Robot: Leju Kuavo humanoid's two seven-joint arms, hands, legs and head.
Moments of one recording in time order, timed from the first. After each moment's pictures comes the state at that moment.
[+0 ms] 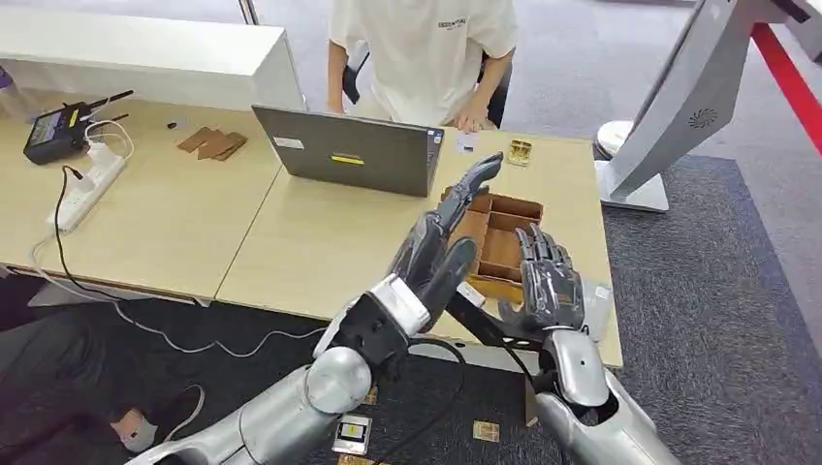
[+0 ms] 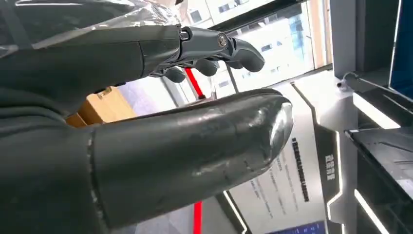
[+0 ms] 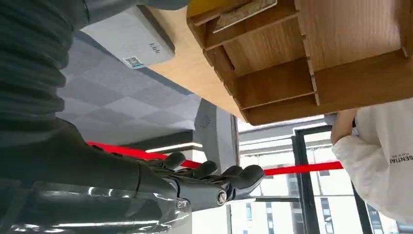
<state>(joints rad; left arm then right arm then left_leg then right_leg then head) -0.51 -0.11 -1.05 -1.48 -0.11 0.45 -0.25 -0.51 -0.20 0.84 -1.21 1.08 -0.22 0.42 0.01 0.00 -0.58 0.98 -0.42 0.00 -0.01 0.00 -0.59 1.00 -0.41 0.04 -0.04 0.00</state>
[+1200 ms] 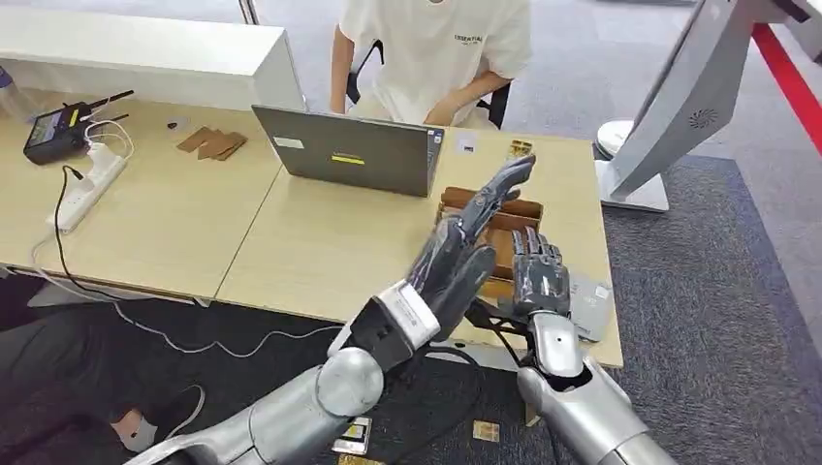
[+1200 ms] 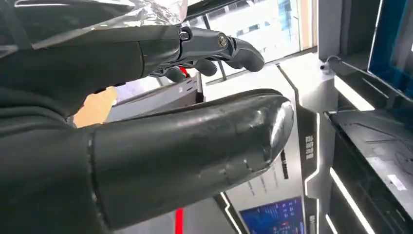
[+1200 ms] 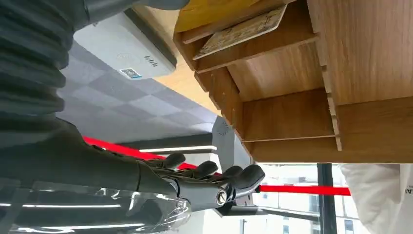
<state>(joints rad) -0.55 -0.14 -1.10 -1.46 -0.05 0.42 -0.29 -0.64 -0.07 0.86 -0.82 1.09 -0.29 0.41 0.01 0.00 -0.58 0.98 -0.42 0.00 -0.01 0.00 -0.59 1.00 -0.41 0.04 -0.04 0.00</state>
